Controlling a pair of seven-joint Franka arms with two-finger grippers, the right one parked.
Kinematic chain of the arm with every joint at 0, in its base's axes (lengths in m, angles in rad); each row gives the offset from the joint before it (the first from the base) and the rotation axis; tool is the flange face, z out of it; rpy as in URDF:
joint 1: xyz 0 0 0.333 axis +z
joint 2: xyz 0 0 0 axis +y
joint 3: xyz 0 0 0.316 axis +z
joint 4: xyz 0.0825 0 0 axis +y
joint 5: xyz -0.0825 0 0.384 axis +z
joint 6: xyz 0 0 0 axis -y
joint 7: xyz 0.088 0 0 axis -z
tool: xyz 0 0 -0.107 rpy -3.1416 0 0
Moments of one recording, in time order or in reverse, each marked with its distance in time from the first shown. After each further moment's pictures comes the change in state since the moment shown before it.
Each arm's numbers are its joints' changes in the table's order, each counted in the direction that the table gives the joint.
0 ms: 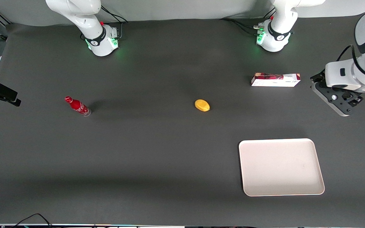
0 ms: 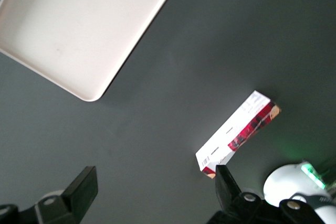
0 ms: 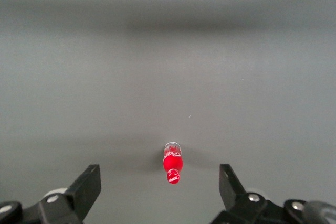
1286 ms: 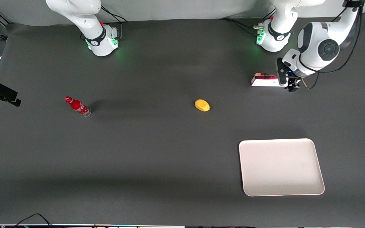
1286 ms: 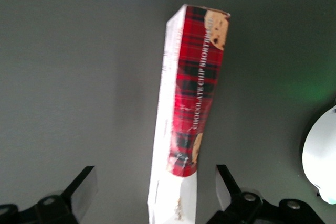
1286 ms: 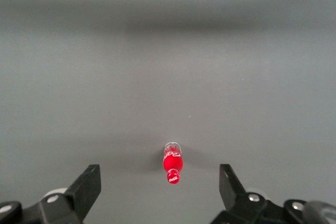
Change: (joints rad) arm 0.006 -0.278 0.000 1.037 -0.083 0.705 0.594
